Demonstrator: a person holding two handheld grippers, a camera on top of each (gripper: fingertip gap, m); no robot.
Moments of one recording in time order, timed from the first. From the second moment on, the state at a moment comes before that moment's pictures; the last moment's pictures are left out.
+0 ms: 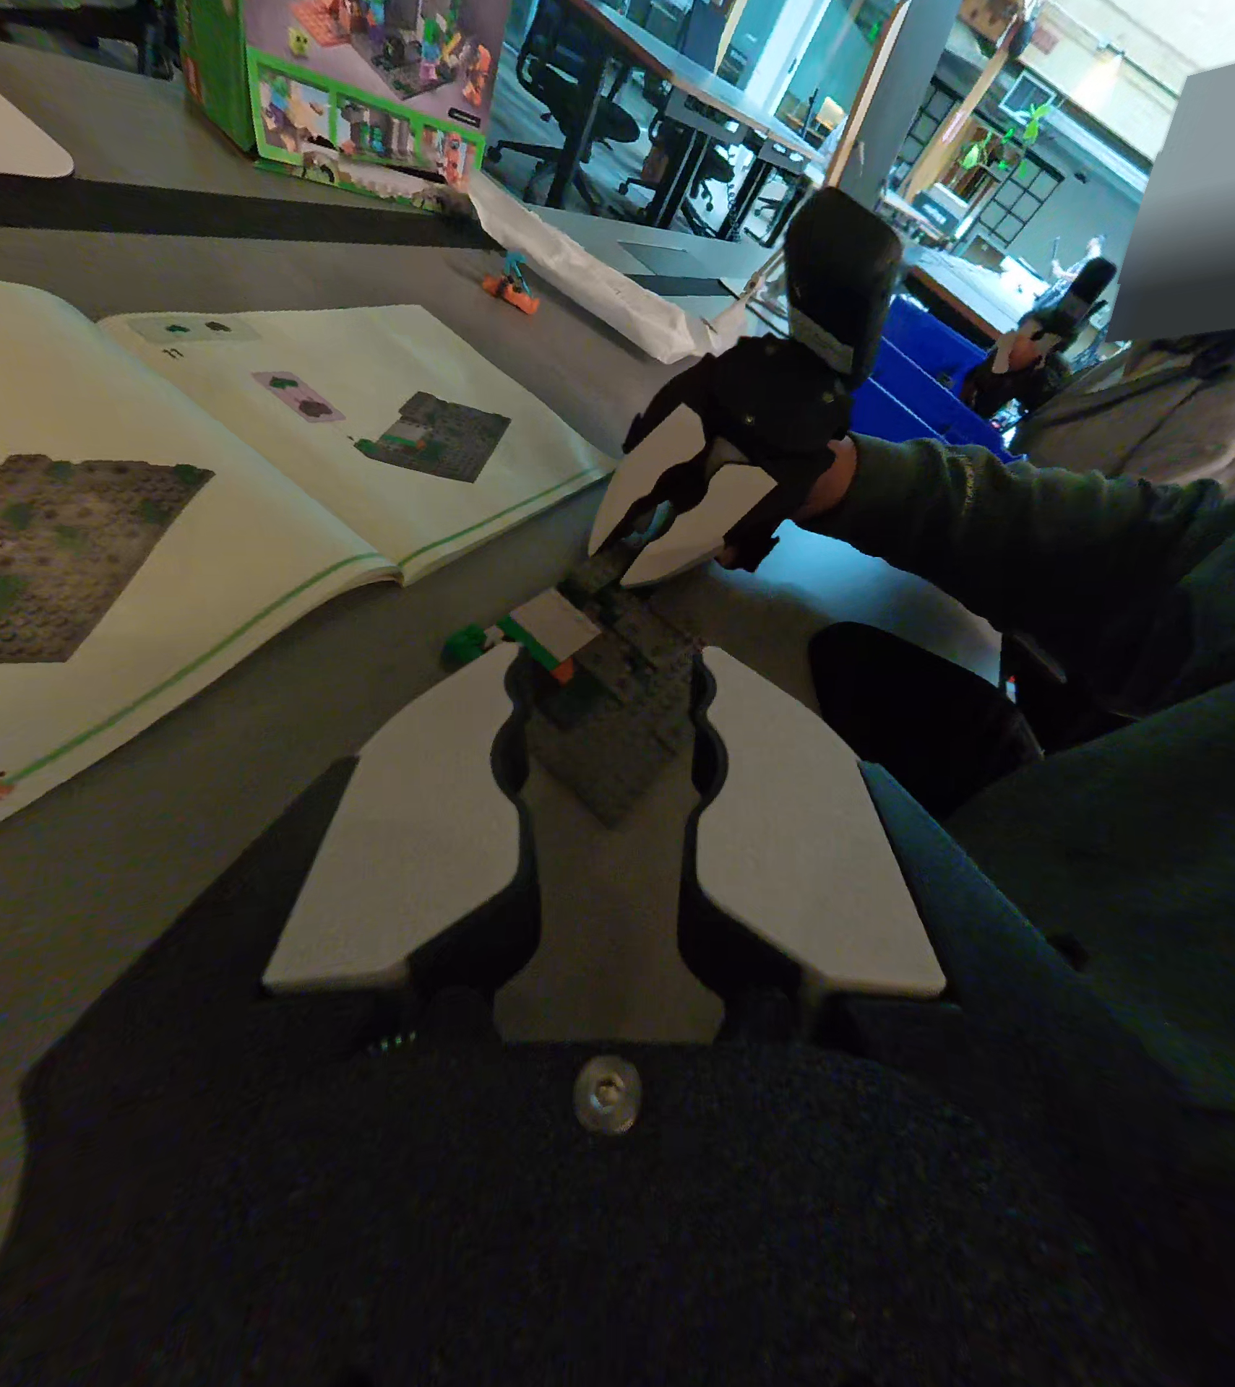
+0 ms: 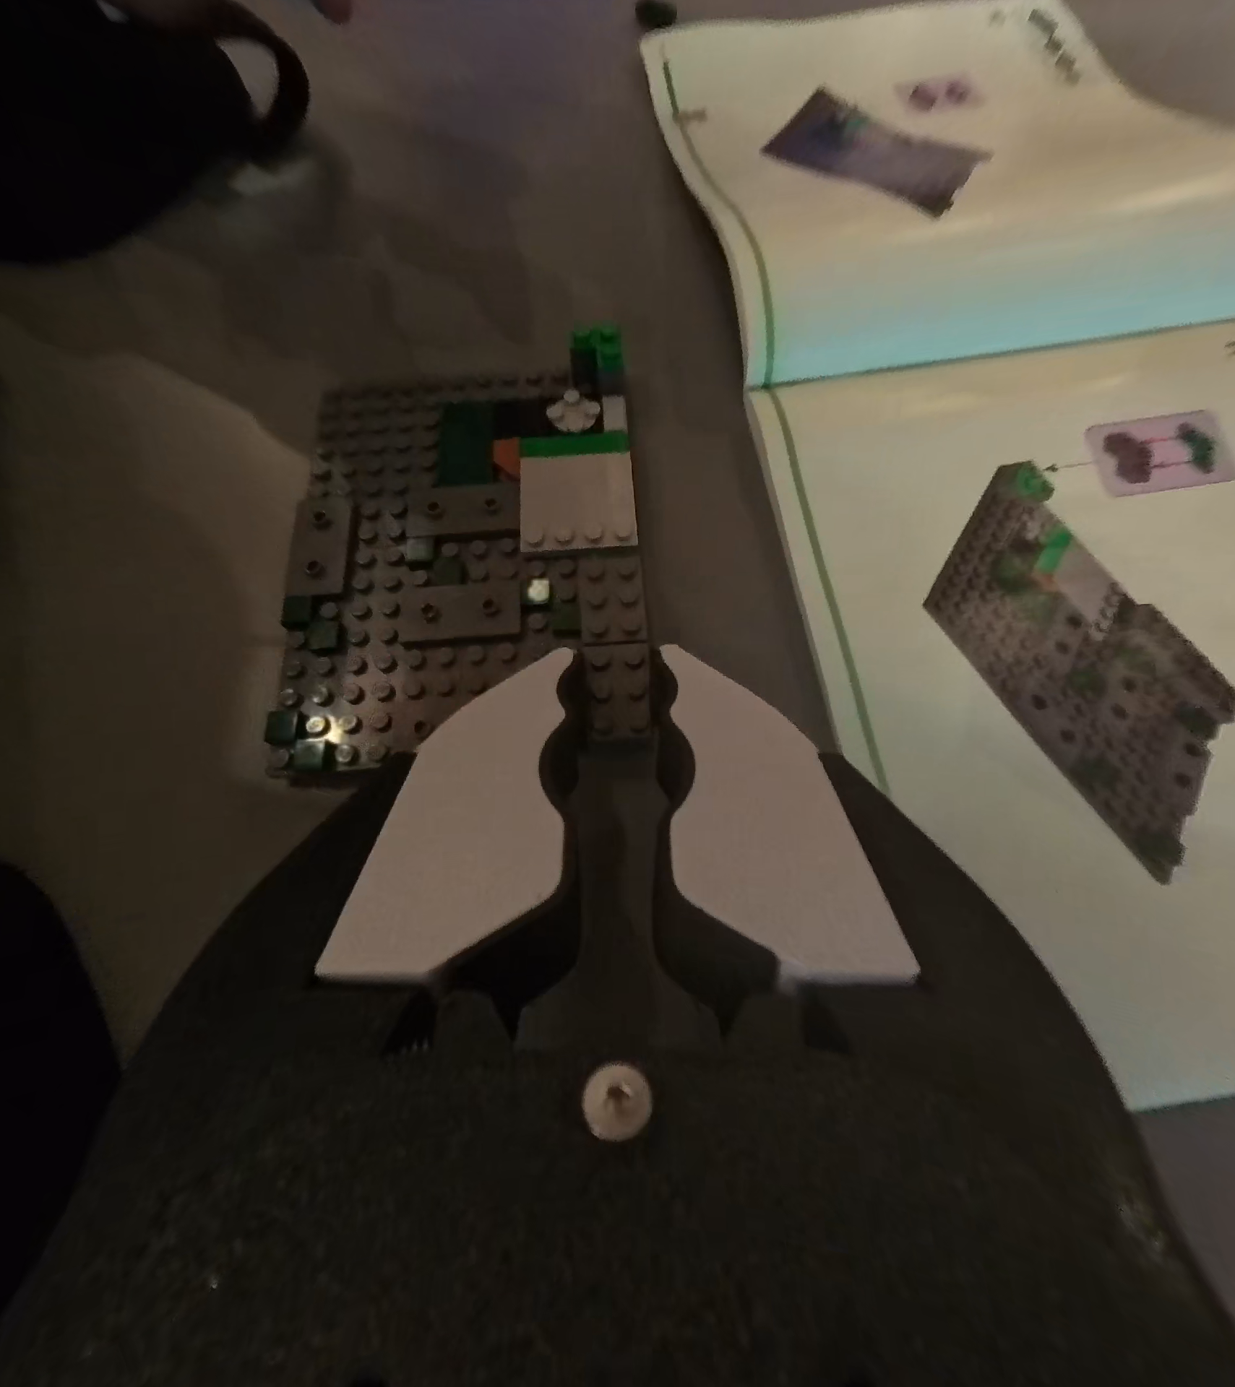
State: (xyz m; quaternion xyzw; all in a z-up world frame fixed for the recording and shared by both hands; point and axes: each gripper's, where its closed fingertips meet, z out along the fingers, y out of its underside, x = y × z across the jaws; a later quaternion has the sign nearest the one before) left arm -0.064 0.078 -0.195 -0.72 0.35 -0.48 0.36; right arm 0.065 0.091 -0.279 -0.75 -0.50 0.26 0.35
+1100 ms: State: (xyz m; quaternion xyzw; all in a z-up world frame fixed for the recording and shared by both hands) left arm -0.056 0.111 -0.237 -0.71 0.46 -0.22 0.47; right arm 0.068 0.056 -0.229 -0.83 -0.16 0.15 0.51
